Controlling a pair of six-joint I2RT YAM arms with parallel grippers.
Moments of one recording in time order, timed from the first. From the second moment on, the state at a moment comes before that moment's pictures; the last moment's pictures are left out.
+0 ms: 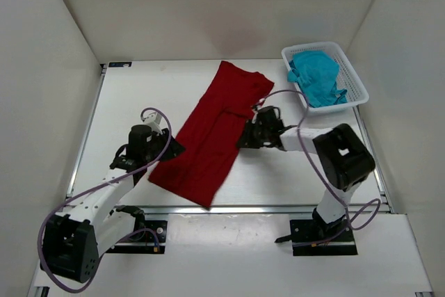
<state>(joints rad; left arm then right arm) -0.25 0.96 0.47 -0.10 0.27 -0.56 0.57 1.79 0.87 0.15 -0.29 0.62</state>
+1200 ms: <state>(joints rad) -0.41 0.93 0.26 -0.08 0.27 -0.50 0.28 2.16 1.56 -0.18 -0.35 0.41</state>
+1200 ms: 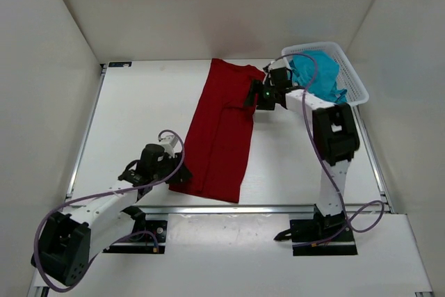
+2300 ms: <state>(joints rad) -0.57 1.00 0.31 -0.16 0.02 -0.61 0.52 1.48 0.56 0.02 -0.45 0.50</state>
